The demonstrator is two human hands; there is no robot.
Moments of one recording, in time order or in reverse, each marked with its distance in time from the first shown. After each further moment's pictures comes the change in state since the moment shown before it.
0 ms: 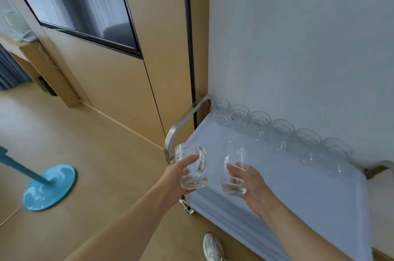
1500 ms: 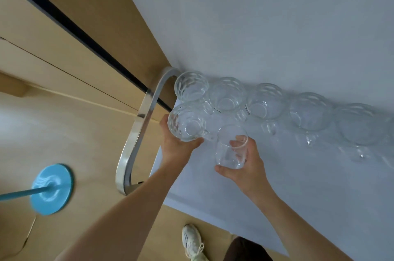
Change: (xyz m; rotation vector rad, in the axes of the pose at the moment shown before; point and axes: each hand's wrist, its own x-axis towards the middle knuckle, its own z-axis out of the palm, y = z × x) left_hand 0.300 0.053 0.046 0.654 0.349 0.316; right_hand 0.215 -0.003 -0.045 -0.348 0.291 -0.148
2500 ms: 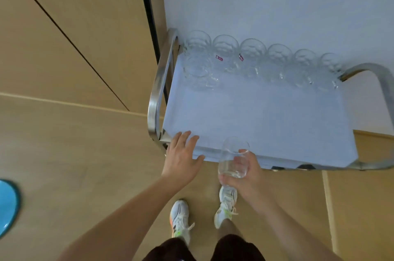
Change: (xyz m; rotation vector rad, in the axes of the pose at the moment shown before) left_hand -0.135 -0.125 -0.131 0.699 -0.457 0.599; right_hand -0.231 0.044 0.107 0.023 0.242 0.168
